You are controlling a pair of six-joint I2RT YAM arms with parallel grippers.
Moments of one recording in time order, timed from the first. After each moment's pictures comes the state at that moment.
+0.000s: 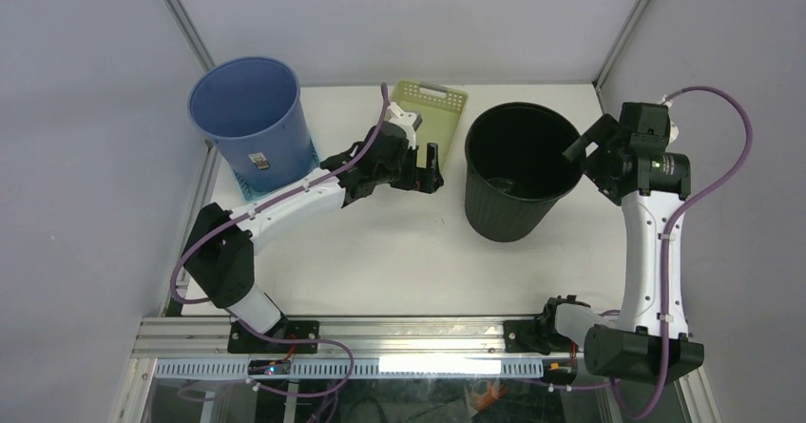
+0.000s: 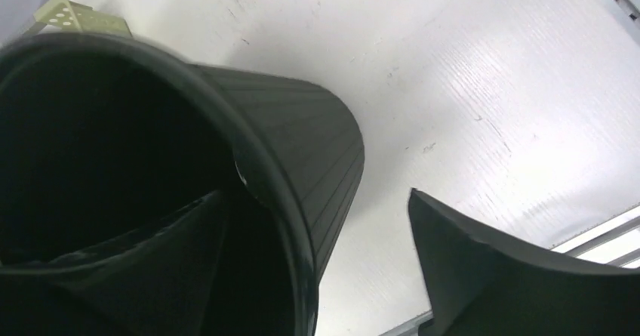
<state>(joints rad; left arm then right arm) -0.77 1.60 1.25 -0.24 0.04 -0.49 -0.15 1.12 1.41 -1.15 0.13 0.62</state>
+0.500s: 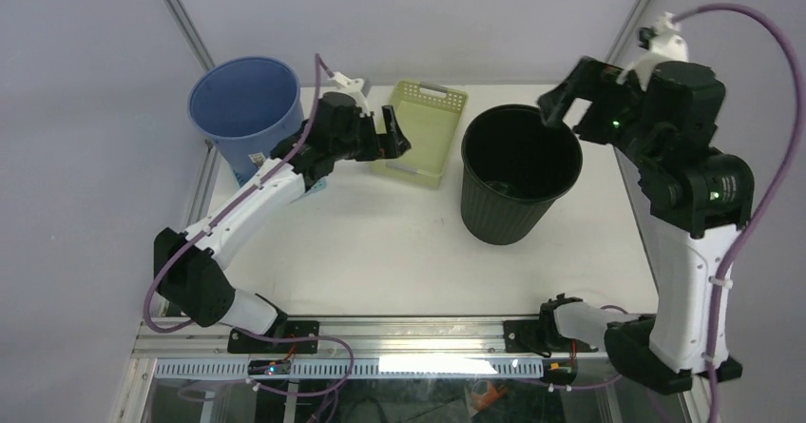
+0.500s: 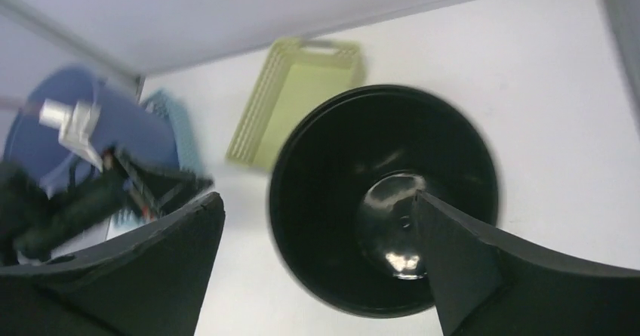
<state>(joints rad) -0.61 1.47 1.31 -0.35 0.08 -0.53 0.12 1.16 1.98 -1.17 0.02 0.38</state>
